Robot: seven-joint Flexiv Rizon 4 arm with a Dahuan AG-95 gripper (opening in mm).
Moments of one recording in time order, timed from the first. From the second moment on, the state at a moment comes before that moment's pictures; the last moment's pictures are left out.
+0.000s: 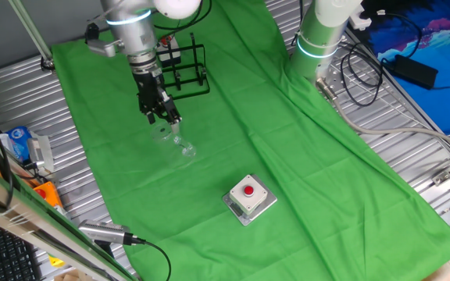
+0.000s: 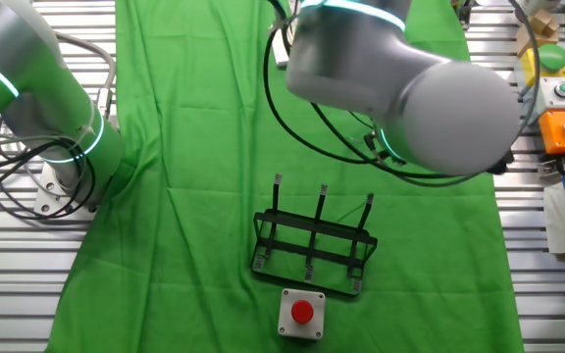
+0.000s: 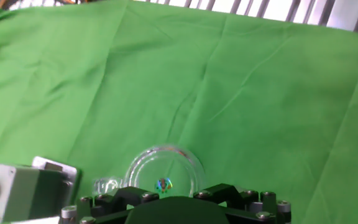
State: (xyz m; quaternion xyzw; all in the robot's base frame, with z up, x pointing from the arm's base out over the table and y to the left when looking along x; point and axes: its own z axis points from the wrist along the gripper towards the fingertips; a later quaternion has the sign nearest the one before) arm 0.536 0.033 0.107 -0.21 0.95 0.23 0.08
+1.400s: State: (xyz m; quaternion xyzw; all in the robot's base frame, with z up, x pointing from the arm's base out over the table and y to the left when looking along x) arm 0.556 -0.023 0.095 -0.26 0.94 0.21 0.10
